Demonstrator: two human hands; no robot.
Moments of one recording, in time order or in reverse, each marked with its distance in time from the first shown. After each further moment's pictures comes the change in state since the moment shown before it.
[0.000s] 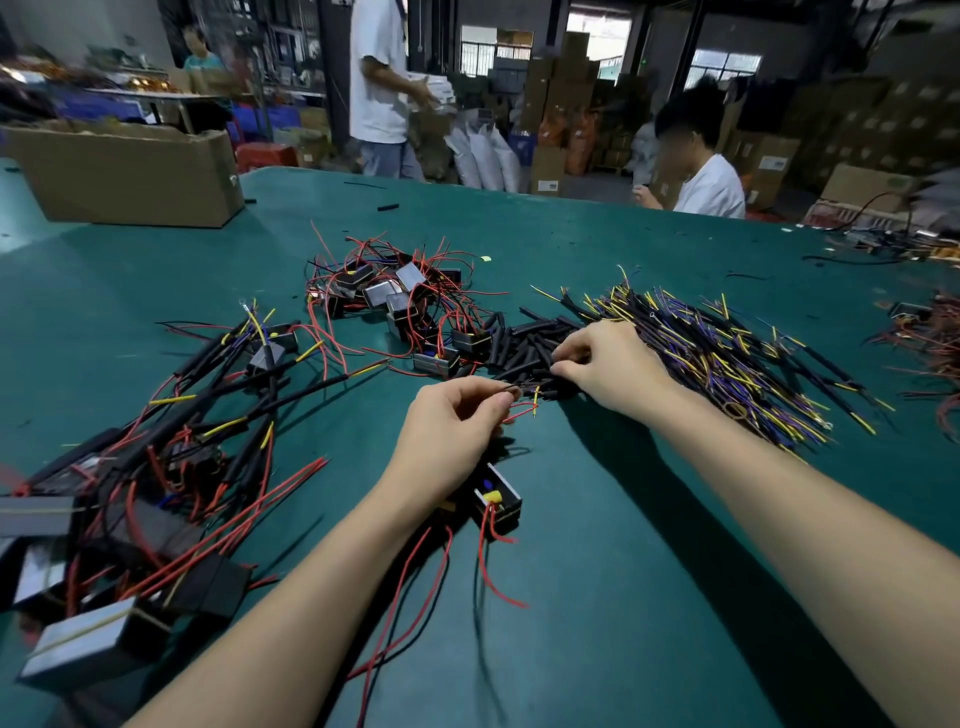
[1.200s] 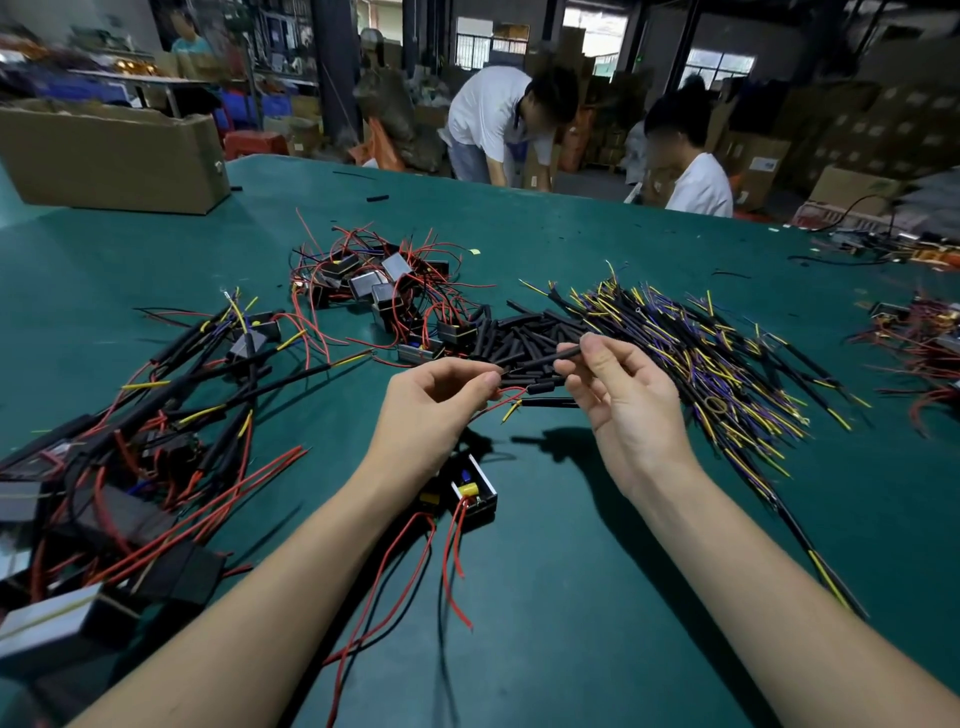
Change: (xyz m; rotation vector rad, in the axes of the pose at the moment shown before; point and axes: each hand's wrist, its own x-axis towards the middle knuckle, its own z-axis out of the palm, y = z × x) left_hand -0.005 0.006 0.002 -0.164 0.062 0.043; right_hand -0.074 -0.022 0.002 1.639 0.255 0.177
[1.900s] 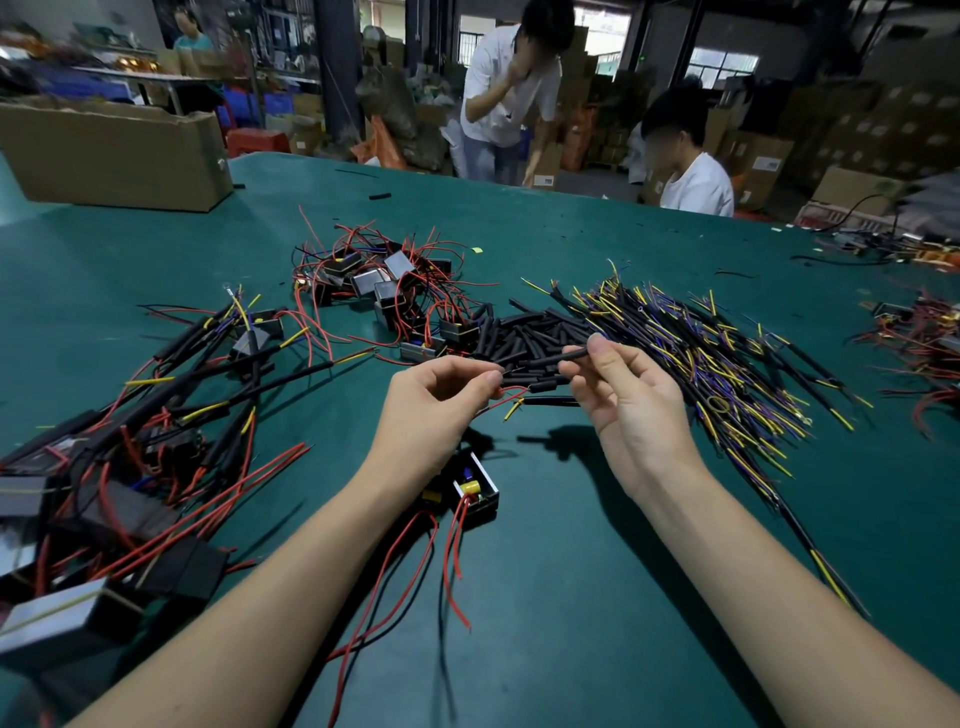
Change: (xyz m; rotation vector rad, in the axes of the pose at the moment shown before) left_hand 0.000 0.000 0.001 -0.005 0.015 0.002; right_hand -0.001 0.000 -0.002 0.017 0.012 0.024
